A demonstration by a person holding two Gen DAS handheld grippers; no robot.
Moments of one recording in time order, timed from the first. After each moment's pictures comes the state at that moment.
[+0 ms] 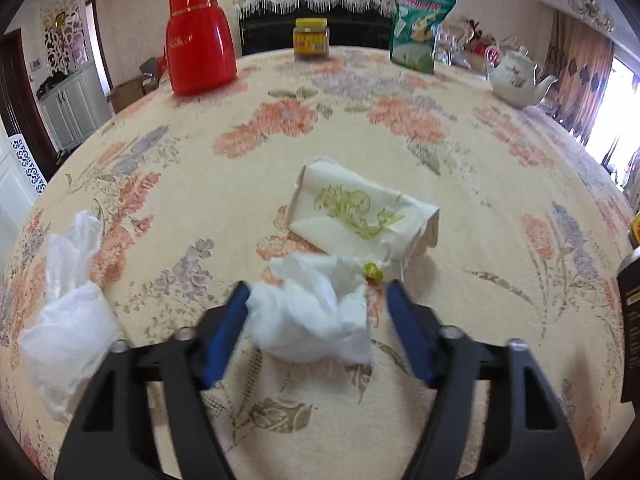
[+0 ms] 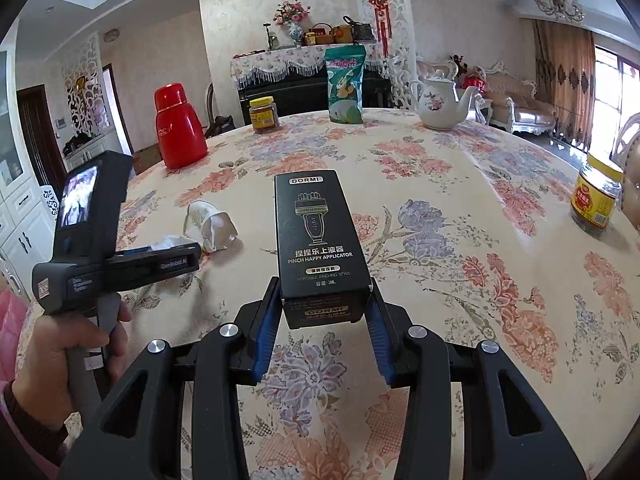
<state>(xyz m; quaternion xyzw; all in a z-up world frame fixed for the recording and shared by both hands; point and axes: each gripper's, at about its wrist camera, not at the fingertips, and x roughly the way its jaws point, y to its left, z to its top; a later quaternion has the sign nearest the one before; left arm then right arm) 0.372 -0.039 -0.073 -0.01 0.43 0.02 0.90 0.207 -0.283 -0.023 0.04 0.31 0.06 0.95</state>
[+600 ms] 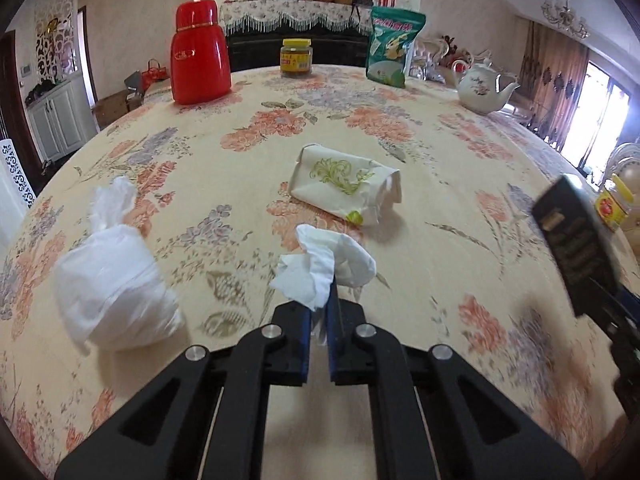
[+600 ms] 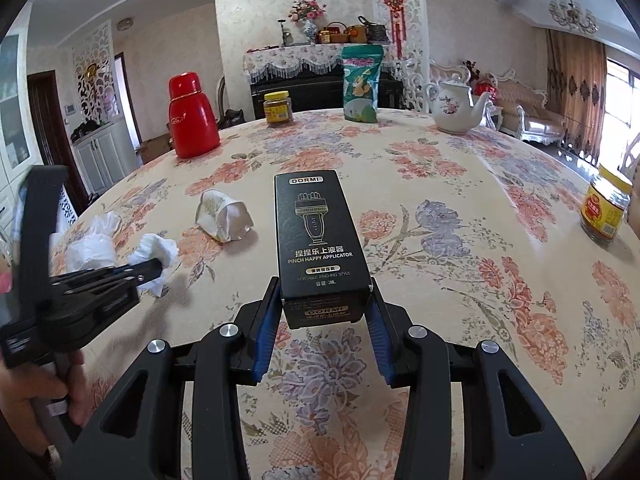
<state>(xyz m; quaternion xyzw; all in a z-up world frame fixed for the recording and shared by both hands) 0.291 -0.028 -0.057 -0.02 0.38 -0.02 0.92 0.205 -0.265 -0.029 0.02 0.31 0.08 0.95</state>
